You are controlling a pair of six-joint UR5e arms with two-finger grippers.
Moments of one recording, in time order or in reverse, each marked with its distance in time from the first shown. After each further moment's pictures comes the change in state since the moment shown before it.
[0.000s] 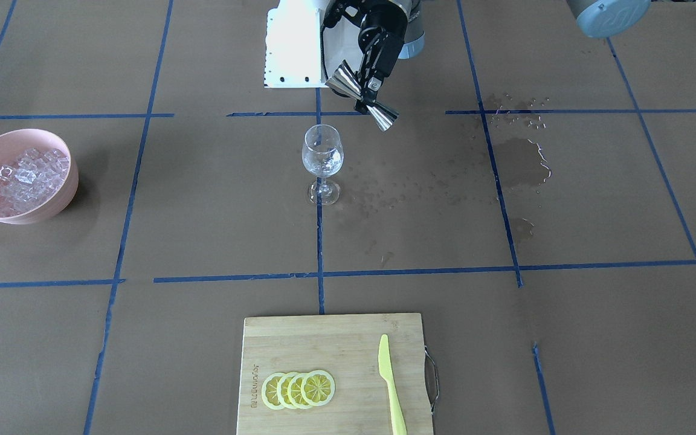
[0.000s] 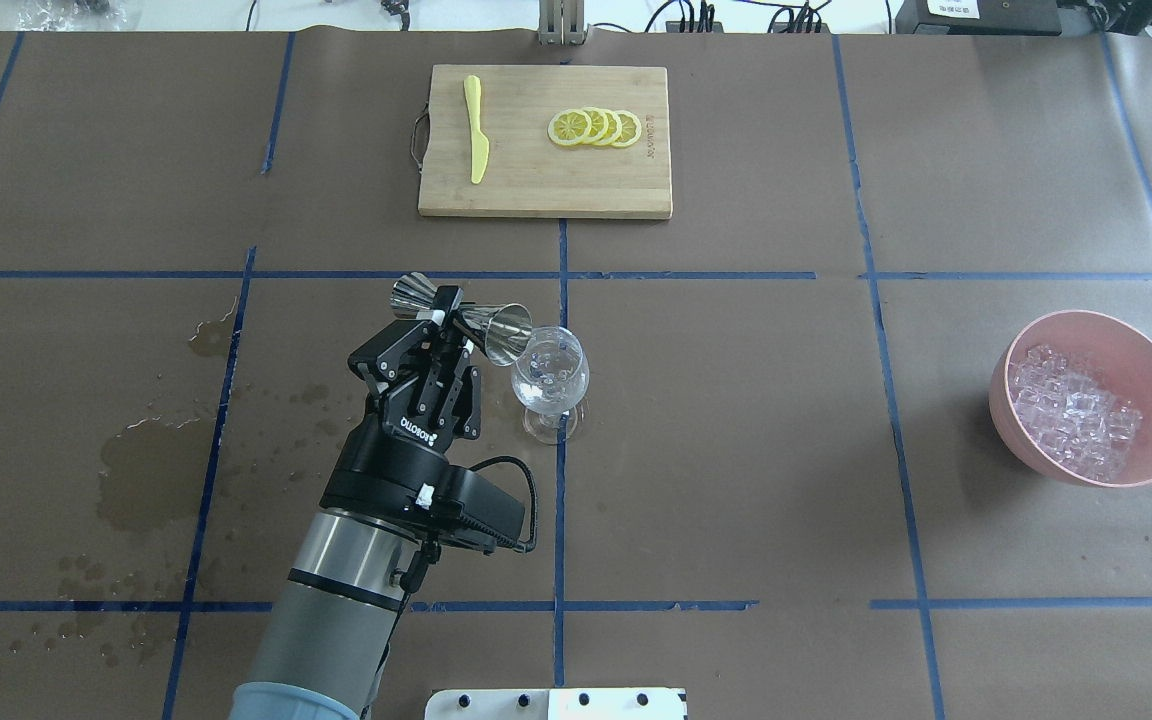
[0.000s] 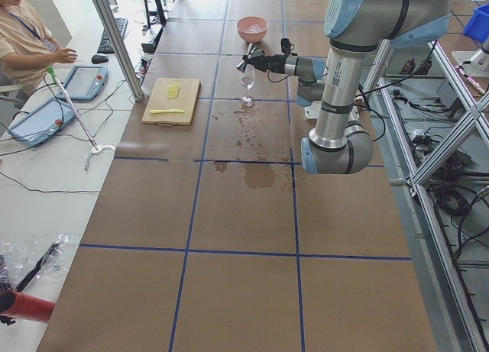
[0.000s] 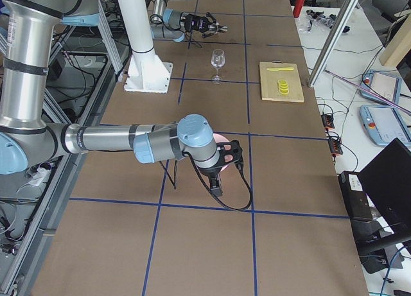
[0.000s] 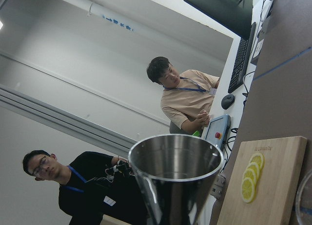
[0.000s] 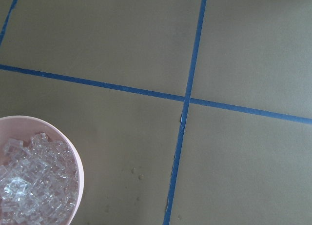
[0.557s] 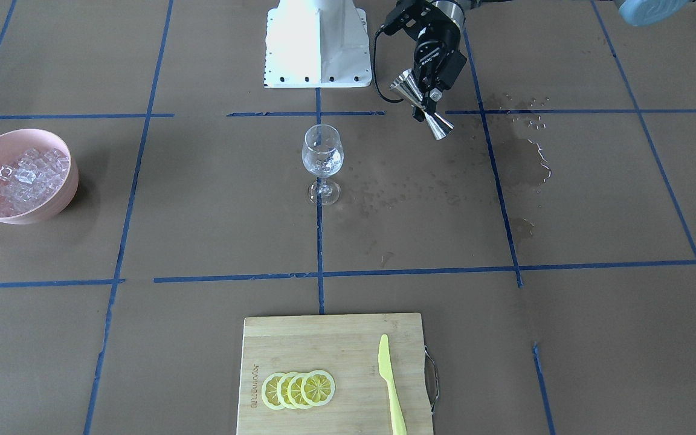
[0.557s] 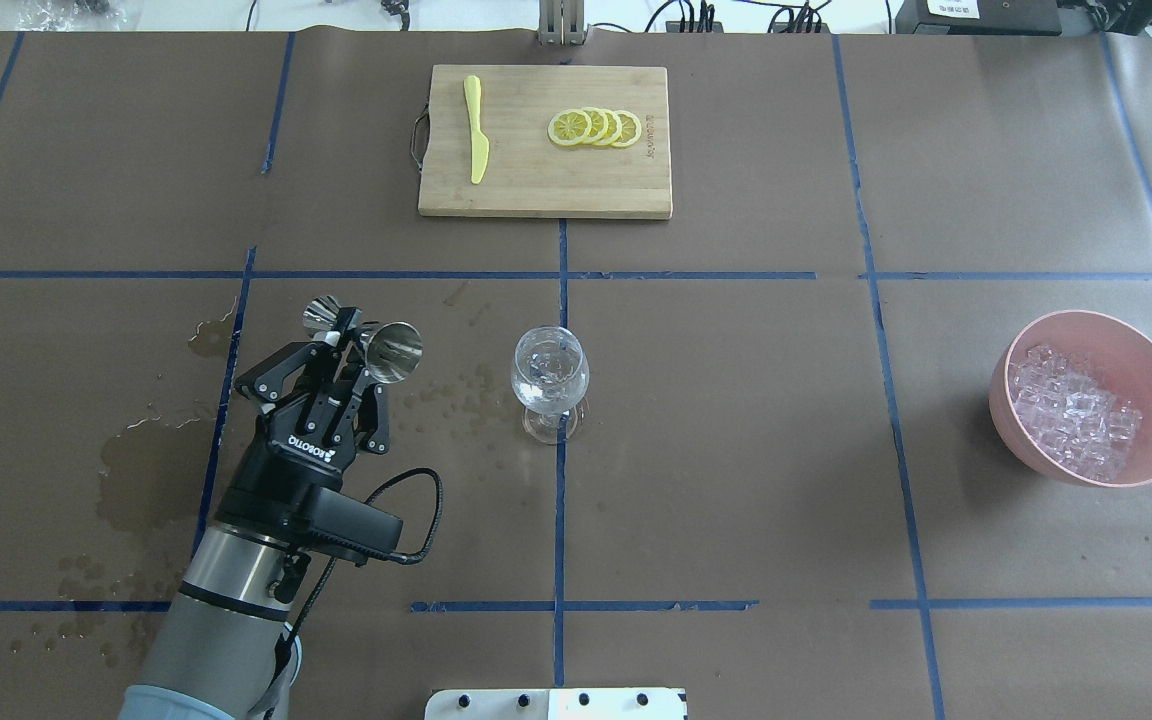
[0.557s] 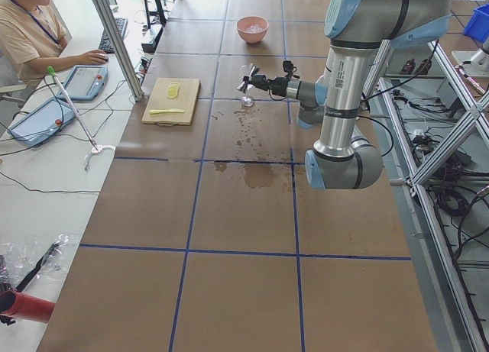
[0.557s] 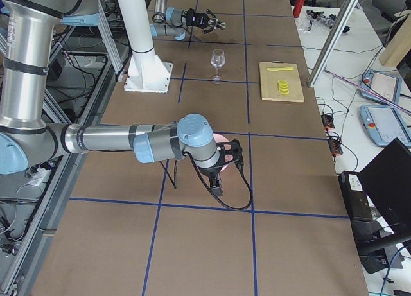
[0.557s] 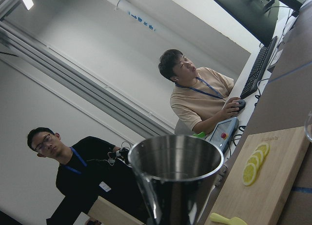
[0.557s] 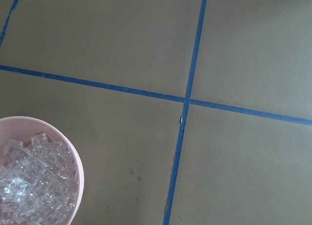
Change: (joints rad) left arm 0.009 0.183 0.000 -0.298 -0.002 -0.016; right arm 0.000 0.000 0.001 0.000 -0.001 -0.002
